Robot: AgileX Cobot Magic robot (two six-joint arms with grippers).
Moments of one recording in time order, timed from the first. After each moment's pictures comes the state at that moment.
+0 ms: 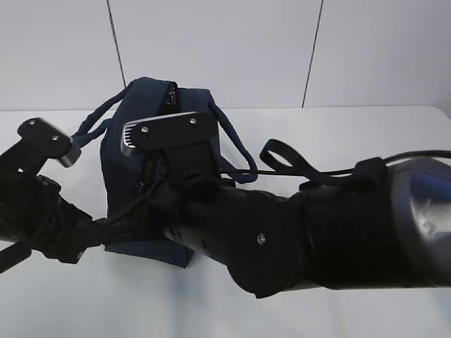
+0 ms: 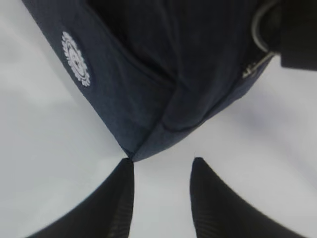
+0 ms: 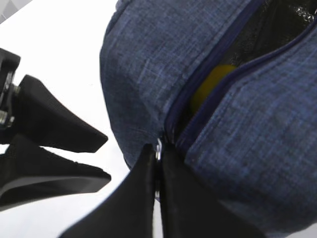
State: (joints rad) left arm -0.34 1.49 -0.61 -0.96 0.33 1.18; right arm 0.95 1.84 -1.00 0.80 -0.32 -0.40
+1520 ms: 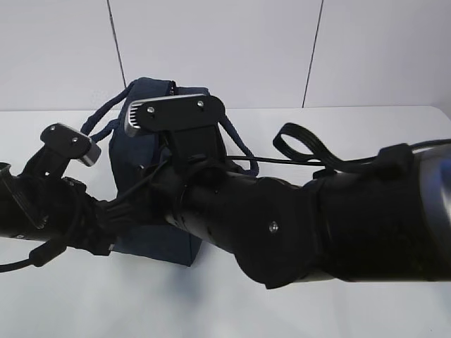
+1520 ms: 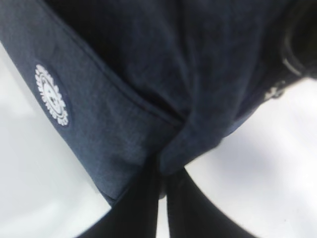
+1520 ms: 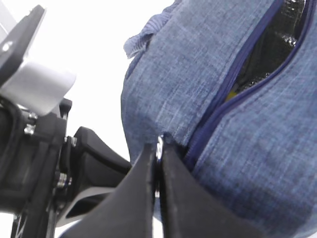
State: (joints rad) left arm -0.36 1.61 -0.61 -1.63 0.33 1.76; right arm 0.95 1.80 -1.00 0.81 -0.34 -0.40
